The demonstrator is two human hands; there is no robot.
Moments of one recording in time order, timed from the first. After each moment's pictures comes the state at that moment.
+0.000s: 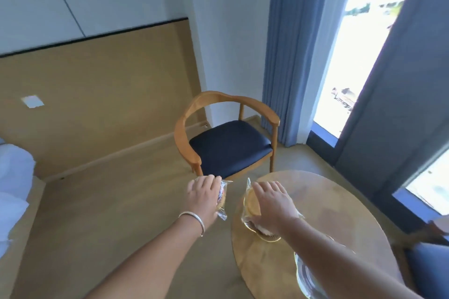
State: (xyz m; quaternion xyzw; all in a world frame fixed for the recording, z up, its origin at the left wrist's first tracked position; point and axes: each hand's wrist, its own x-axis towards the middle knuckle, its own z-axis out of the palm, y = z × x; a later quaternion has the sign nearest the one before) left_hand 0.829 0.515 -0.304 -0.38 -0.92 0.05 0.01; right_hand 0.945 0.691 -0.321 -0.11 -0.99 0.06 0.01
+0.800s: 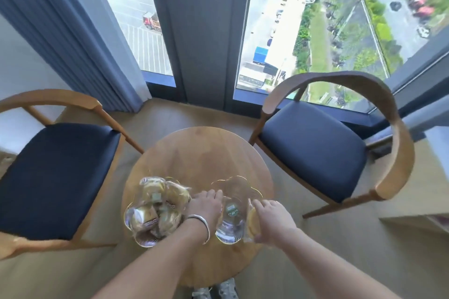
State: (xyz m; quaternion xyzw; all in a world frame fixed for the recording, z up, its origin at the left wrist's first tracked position) left_hand 0.954 0.749 -0.428 -0.74 -0.62 0.20 -0.18; right_hand 1.158 0.751 -0.435 -0.54 -0.79 0.21 -0.21
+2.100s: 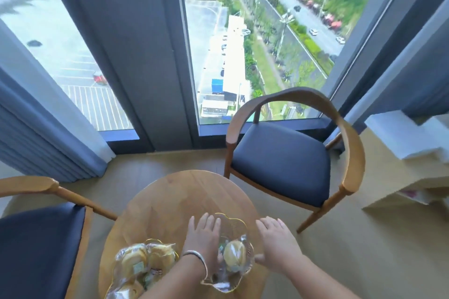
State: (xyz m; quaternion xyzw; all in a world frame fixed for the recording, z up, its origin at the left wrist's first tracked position) left_hand 0.975 0.784 -0.413 -0.83 -0.50 0.21 -0.11; right_hand 1.182 0.745 -0.410 -0.67 -0.71 0.22 -0.10
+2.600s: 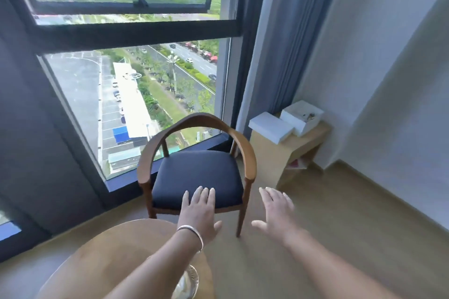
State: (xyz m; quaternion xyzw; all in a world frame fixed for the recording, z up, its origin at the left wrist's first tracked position) left_hand 1.128 0.778 -0.302 -0.95 -0.31 0.03 -0.03; right_hand 1.299 0.631 -0.293 -0.88 -0.47 0.04 0.03
